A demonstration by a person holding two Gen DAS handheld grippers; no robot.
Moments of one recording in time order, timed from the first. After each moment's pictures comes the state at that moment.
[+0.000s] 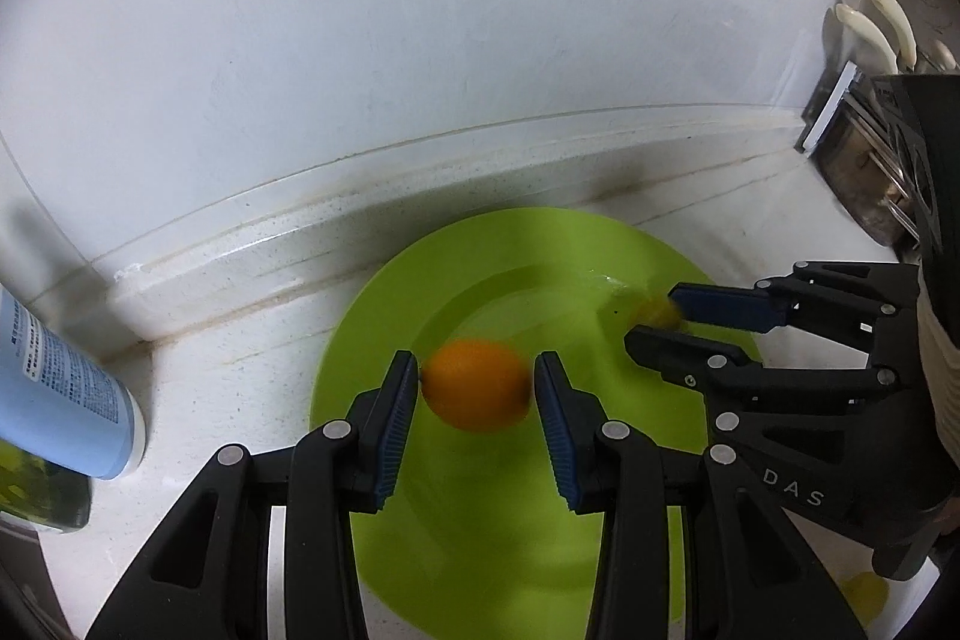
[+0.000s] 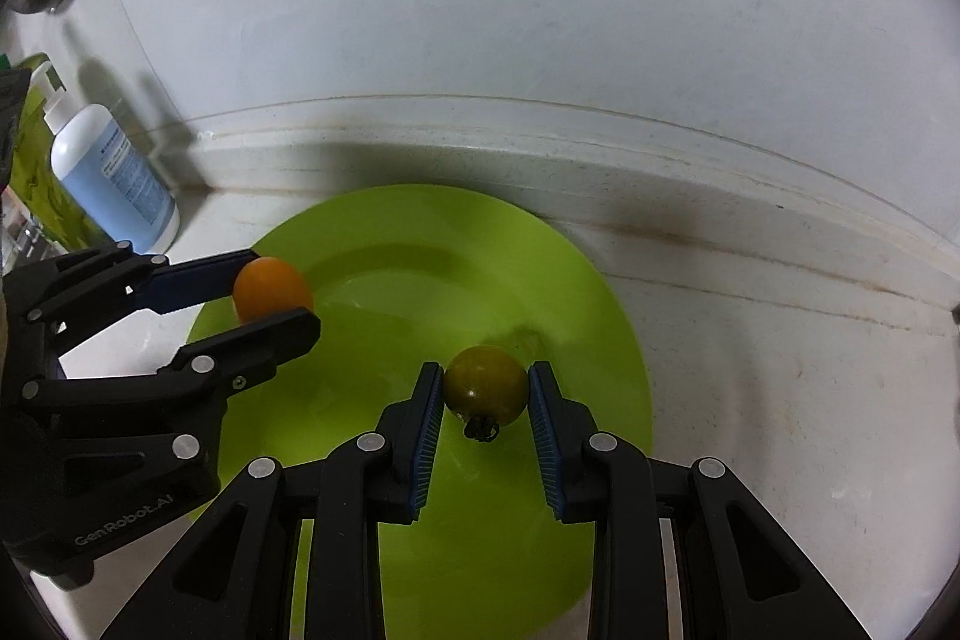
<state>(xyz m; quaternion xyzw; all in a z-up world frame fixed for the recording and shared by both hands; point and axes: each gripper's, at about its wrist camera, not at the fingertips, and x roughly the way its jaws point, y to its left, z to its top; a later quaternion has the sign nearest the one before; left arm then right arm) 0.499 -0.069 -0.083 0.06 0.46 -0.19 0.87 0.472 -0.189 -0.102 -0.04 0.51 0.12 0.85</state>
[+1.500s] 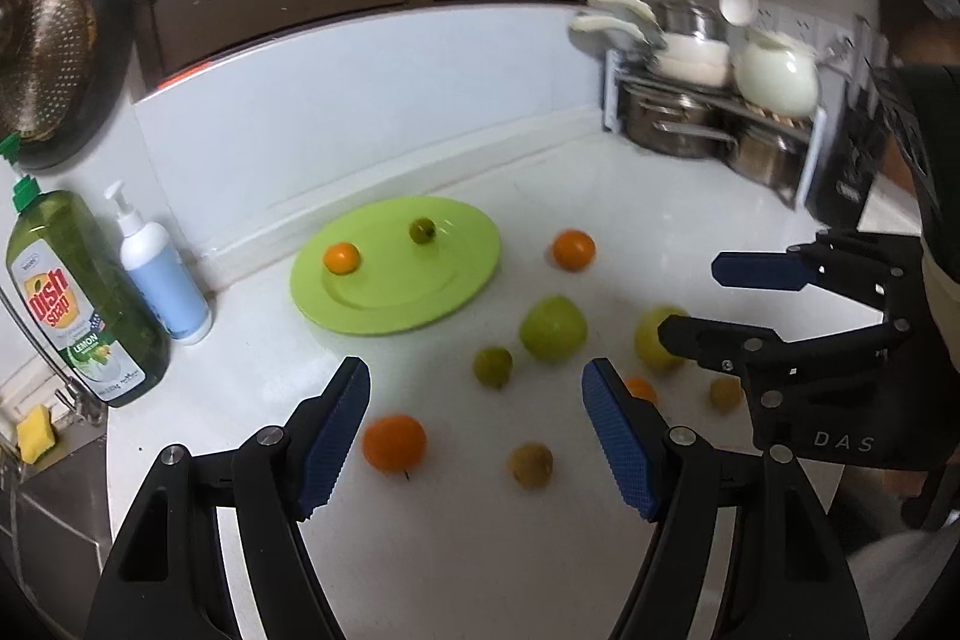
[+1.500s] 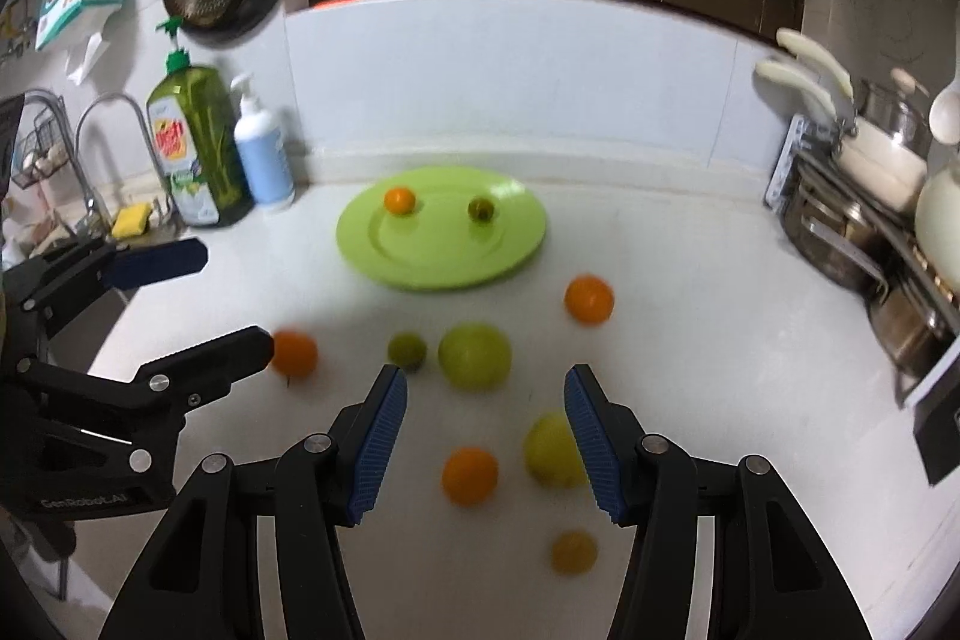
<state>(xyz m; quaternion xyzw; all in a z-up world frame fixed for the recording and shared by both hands) 0.198 -0.031 -0.015 0.14 0.31 -0.28 0.90 0.161 -0.185 -0.014 -0.02 0.39 0.03 0.92</state>
